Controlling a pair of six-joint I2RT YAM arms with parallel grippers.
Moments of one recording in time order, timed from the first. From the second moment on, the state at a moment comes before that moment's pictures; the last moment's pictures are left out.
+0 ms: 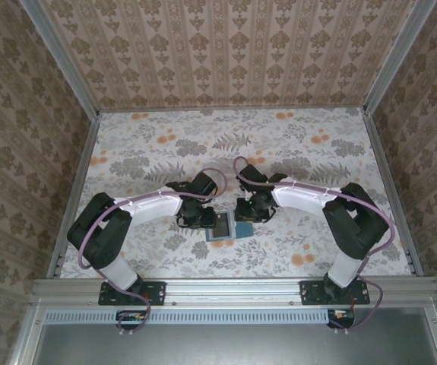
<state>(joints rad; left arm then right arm) -0.79 1.63 0.91 -0.60 0.19 -0.65 0.67 1.73 1.04 -0.60 -0.24 0.68</state>
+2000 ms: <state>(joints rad) -0.78 1.62 0.88 -0.52 0.22 -0.67 0.66 1.75 1.02 -0.37 -0.45 0.72</state>
